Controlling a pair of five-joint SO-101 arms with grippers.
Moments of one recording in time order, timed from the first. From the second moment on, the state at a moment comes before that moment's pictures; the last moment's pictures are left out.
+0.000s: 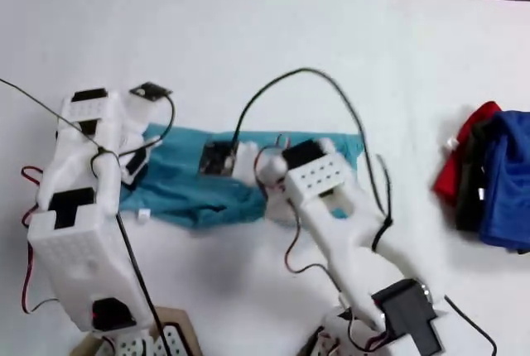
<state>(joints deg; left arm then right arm) -18.0 26.7 6.8 77.5 -35.9 -29.0 -10.6 32.7 69.4 56.5</state>
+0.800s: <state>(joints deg) -18.0 26.7 6.8 77.5 -35.9 -19.4 1.5 16.3 65.7 56.0</state>
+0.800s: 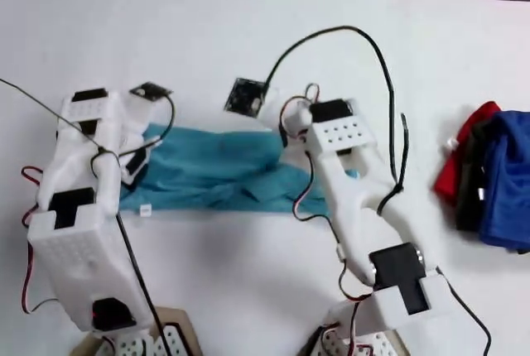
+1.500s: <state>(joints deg) -18.0 26.7 6.8 77.4 -35.9 -26.3 -7.0 40.4 62.3 55.1</state>
